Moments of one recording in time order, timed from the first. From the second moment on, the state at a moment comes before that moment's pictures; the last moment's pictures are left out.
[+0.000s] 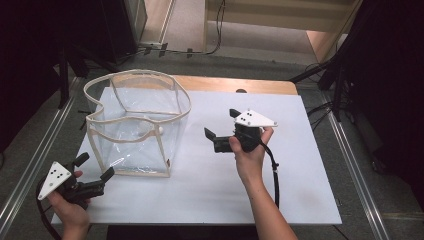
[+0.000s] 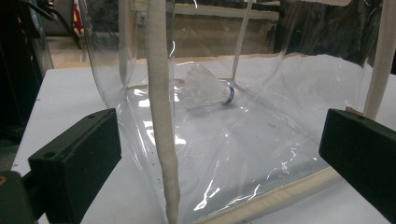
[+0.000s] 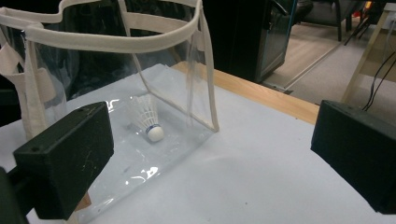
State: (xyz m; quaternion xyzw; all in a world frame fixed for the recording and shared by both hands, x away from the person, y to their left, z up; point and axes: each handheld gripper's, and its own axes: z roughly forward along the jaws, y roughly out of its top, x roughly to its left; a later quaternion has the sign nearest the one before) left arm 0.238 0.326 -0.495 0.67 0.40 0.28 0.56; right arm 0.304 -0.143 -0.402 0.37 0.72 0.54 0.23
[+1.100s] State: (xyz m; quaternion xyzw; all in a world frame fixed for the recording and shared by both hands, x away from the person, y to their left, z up) left arm 0.238 0.325 -0.495 0.67 0.40 0.29 0.56; right arm 0.278 -0.201 -0.438 0.40 0.71 0.53 0.24
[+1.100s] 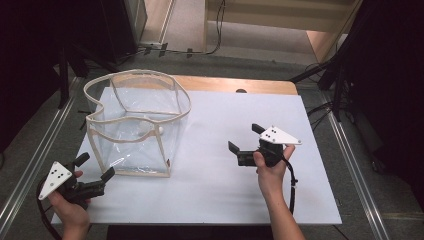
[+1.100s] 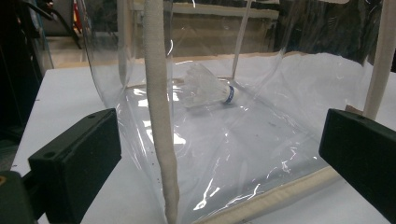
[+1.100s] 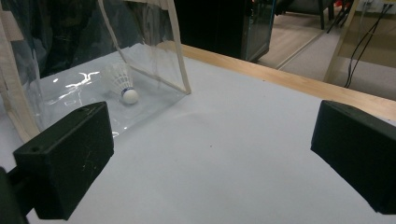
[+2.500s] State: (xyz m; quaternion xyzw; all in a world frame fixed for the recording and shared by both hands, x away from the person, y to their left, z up) left arm 0.238 0.324 -0.495 0.67 0.39 0.29 0.55; right arm 0.237 -0.290 -0.477 0.45 0.69 0.50 0.28
